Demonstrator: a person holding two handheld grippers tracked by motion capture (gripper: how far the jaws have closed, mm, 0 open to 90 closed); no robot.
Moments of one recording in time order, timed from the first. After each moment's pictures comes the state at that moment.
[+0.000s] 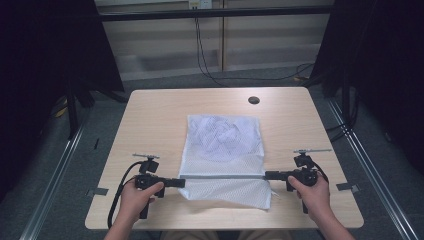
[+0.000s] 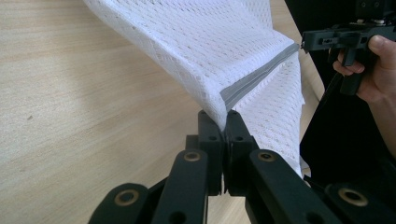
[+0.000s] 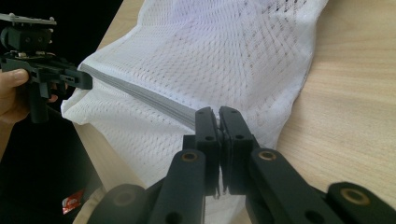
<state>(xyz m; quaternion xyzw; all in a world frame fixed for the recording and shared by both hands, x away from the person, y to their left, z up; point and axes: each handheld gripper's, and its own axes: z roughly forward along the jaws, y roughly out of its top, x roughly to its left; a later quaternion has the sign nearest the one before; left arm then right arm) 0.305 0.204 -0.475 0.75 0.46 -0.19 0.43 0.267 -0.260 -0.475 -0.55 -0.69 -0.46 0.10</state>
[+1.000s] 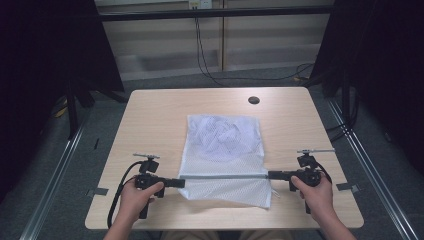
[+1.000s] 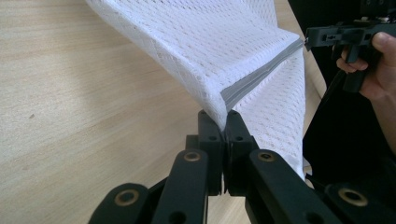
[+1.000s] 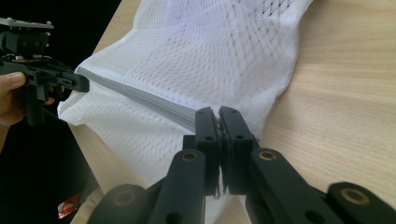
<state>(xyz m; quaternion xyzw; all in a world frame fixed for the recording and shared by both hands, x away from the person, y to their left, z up) 0.305 0.205 -0.475 0.75 0.46 -0.19 0.43 0.264 -0.268 -0.474 -0.56 -0.68 -0.46 0.09</state>
